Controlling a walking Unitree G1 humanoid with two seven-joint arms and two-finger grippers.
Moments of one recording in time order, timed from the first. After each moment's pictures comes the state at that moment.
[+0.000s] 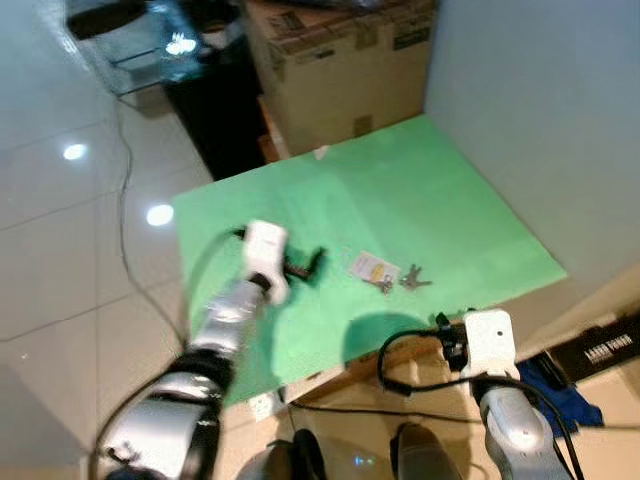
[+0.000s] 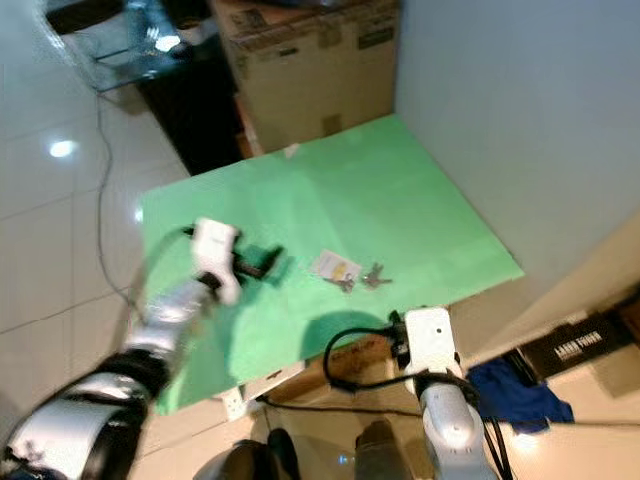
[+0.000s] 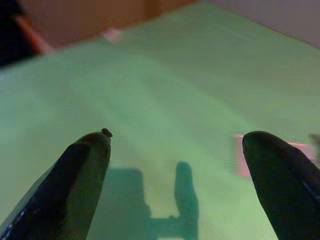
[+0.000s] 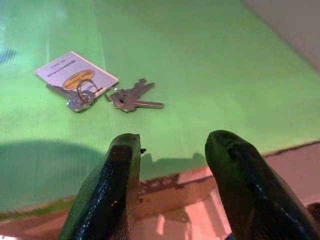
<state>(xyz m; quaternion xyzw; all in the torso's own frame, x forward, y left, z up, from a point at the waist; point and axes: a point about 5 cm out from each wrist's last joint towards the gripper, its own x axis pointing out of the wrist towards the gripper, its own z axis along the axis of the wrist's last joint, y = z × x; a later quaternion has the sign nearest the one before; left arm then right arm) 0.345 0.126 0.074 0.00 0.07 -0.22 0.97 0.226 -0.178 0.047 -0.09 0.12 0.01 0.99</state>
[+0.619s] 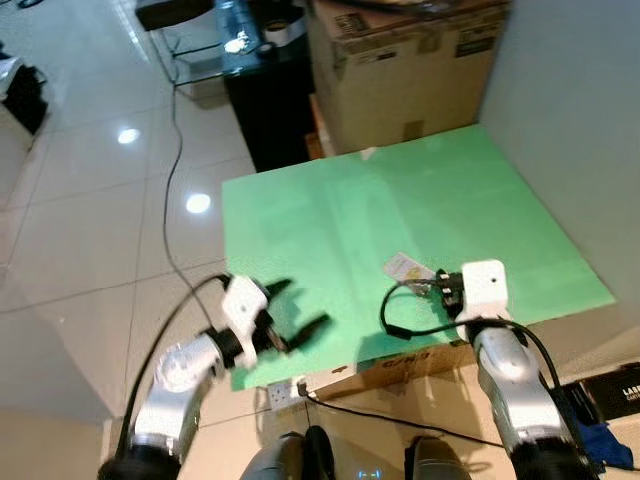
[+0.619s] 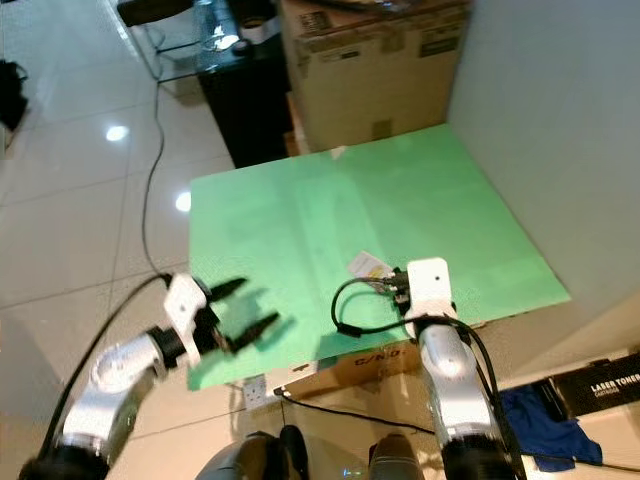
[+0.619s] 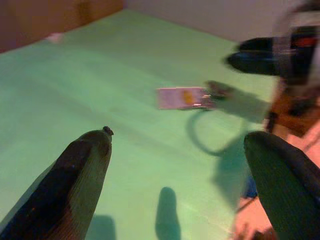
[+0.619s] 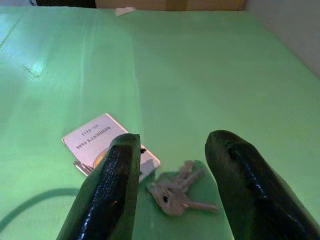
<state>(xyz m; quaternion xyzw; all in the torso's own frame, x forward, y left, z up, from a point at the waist) 0.258 0.133 0.064 0.01 0.04 -0.43 0.90 0.292 -0.188 0.057 -0.10 0.09 0.01 0.99</state>
